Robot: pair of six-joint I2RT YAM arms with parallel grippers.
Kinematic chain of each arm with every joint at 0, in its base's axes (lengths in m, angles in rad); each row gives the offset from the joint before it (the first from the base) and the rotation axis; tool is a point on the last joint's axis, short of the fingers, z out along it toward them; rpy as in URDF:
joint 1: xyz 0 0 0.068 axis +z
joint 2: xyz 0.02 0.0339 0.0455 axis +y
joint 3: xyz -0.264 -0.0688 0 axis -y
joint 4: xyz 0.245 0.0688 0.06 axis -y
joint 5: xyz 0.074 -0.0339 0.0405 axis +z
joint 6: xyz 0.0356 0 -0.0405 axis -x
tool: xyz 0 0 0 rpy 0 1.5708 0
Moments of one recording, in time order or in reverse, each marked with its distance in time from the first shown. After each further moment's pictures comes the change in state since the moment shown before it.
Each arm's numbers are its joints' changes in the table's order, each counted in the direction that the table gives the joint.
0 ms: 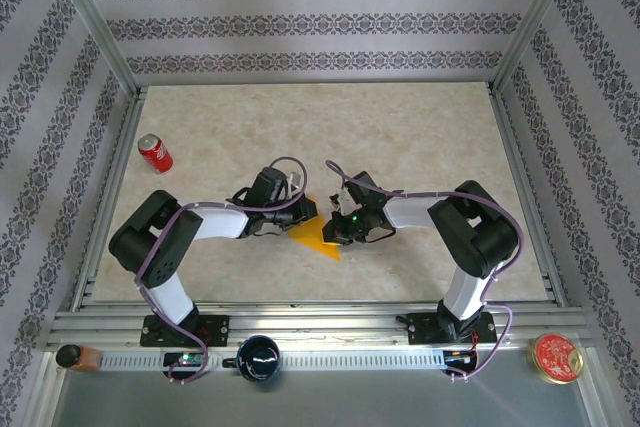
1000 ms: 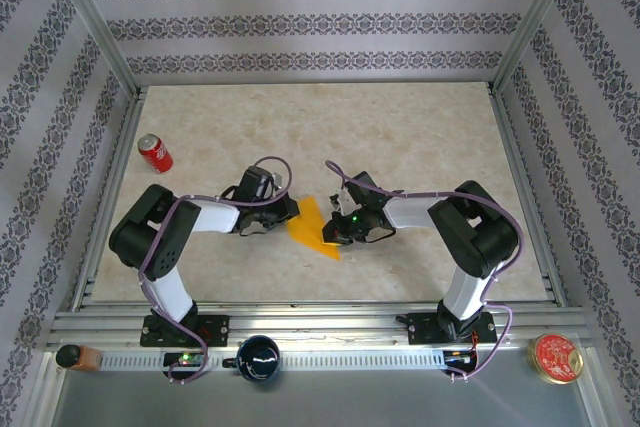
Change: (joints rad) left arm 0.154 0.026 -0.012 -0.082 0.033 -0.077; right arm 0.000 0.000 -0.003 -0.003 -0.003 0.011
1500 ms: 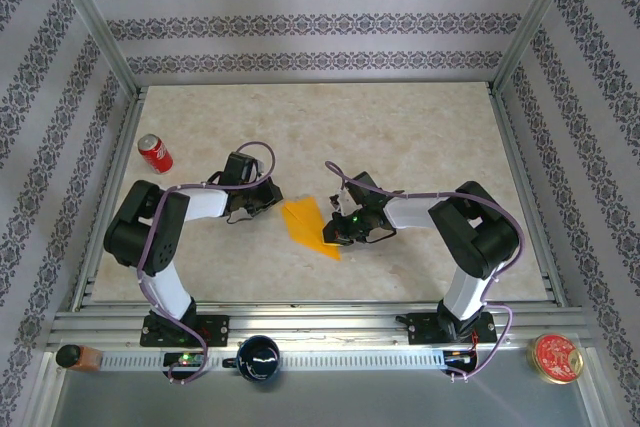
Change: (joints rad) left arm 0.122 -0.003 0.093 -0.166 0.024 -0.090; right arm 0.000 -0.005 -0.004 -0.002 0.000 0.017
